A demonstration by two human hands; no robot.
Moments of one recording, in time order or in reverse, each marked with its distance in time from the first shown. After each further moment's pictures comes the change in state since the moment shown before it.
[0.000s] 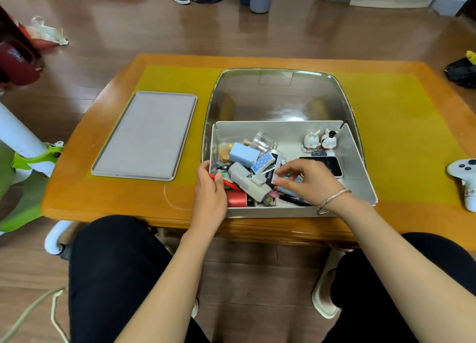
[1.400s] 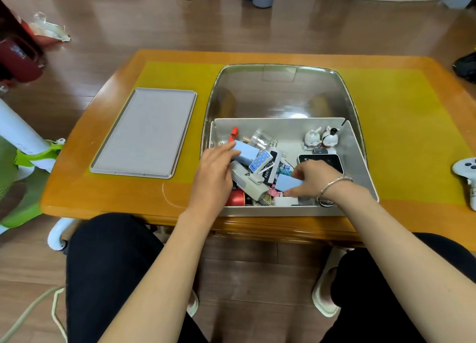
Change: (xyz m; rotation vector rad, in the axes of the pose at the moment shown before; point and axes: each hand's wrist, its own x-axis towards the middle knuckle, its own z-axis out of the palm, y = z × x) left_hand 0.019 0.024 -0.005 0.358 0.041 0.575; right_hand 0.027 0.040 -0.002 -0.455 -0.285 0.232
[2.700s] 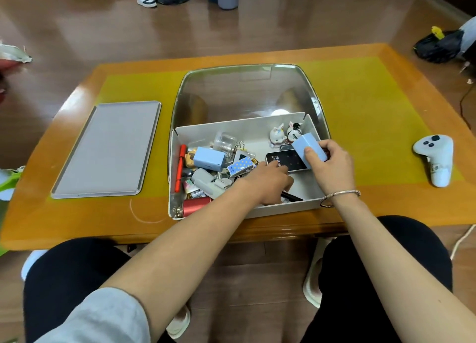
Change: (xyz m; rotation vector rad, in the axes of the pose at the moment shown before) left_hand 0.047 0.090 0.121 0.473 -0.953 0.559; right_hand -0.034 0.064 0.005 0.705 0.821 0.166
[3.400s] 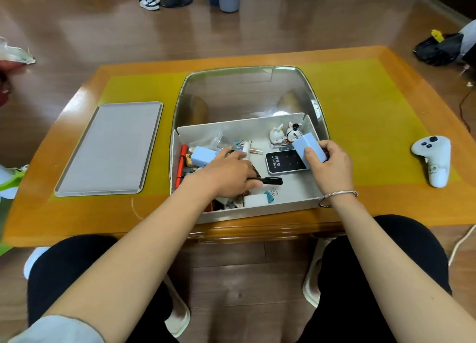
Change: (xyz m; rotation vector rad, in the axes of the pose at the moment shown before) left_hand -0.064 -0.047 -0.022 -0.036 -0.081 -0.141; right_hand -0.003 -0.001 -0.002 -0.001 -0.004 0.015
